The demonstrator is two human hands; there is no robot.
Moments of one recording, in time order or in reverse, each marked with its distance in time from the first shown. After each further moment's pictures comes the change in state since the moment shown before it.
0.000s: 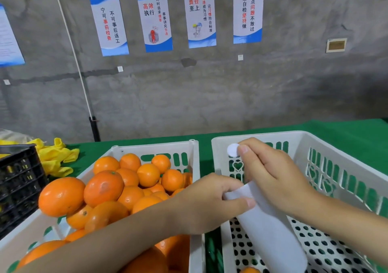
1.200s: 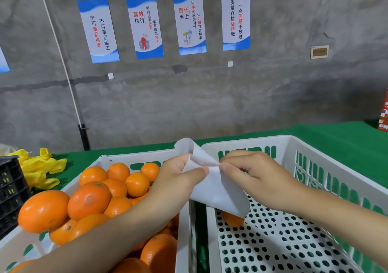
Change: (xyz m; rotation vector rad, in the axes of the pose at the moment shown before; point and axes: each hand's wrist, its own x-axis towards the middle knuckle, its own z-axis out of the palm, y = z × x) left_hand 0.003 0.004 -0.015 -0.411 0.563 -0.212; right_hand 0.011 0.005 -0.016 -0.059 -0.283 0.013
